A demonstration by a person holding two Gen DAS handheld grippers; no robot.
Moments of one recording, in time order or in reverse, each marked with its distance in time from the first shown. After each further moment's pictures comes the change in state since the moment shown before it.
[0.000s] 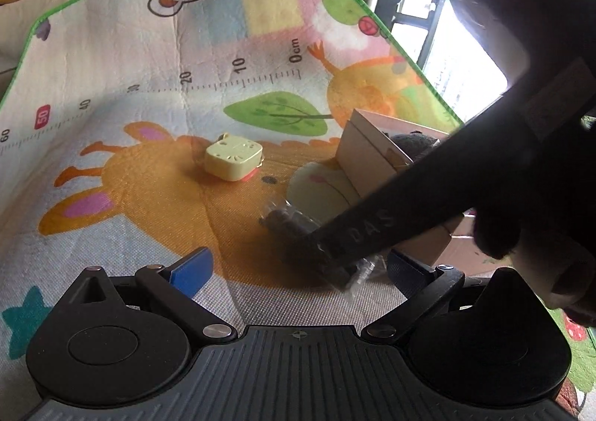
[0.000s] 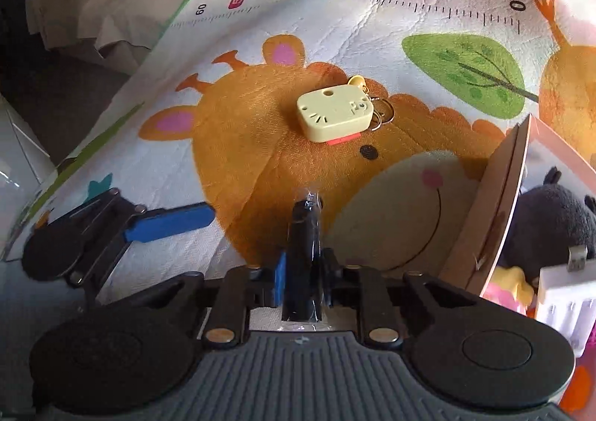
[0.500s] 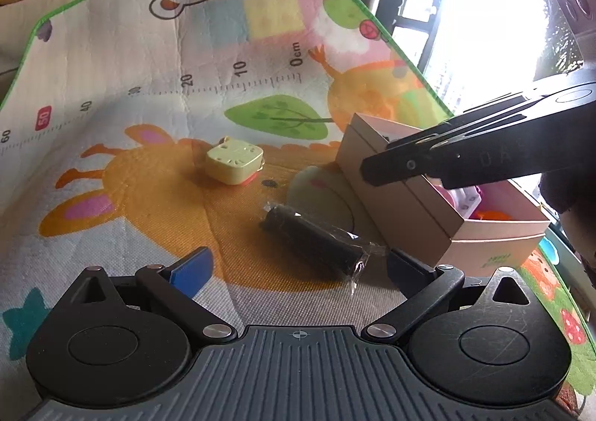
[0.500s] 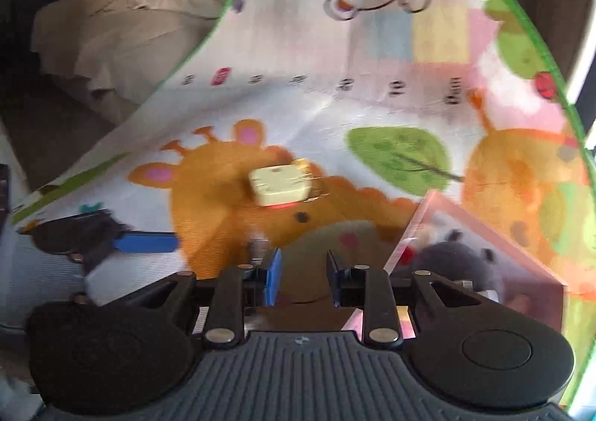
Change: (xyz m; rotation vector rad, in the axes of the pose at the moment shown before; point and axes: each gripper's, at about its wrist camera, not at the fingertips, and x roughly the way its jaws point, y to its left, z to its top) left arm 0.002 -0.001 0.000 -0.002 -0.018 0.028; right arm -0.045 -0.006 -0.009 -0.104 -0.226 -0.086
